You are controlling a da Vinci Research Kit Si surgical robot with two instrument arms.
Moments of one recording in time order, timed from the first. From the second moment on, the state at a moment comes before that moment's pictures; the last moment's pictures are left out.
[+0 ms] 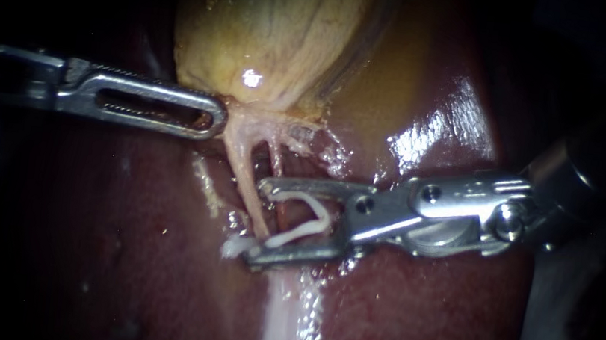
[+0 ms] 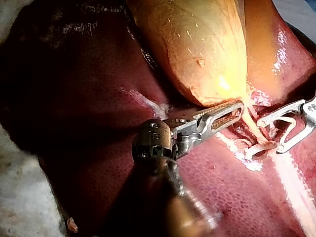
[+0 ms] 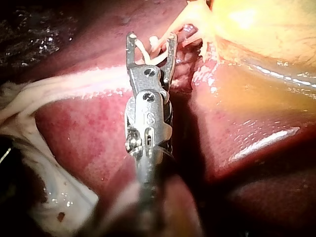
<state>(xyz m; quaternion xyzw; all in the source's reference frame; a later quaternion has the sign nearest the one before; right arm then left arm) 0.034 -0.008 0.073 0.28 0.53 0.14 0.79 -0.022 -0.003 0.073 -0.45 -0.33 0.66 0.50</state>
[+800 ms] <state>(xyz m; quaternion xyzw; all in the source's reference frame) 0.037 -0.010 0.076 0.31 0.52 0.14 0.78 -0.022 -0.003 0.073 -0.45 -0.33 0.66 0.50</state>
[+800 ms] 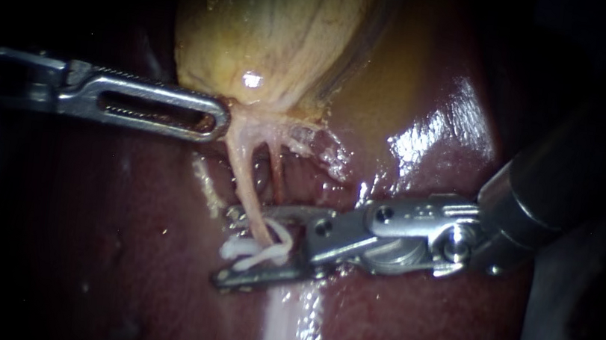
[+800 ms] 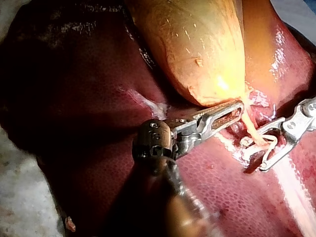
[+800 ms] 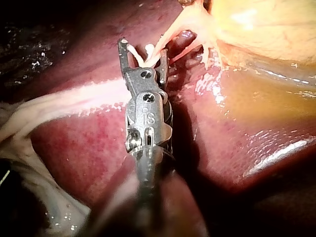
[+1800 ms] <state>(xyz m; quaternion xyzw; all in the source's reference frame) 0.037 -0.010 0.077 0.36 0.48 0.16 0.78 -0.022 -0.003 0.073 -0.45 -0.33 0.66 0.50</state>
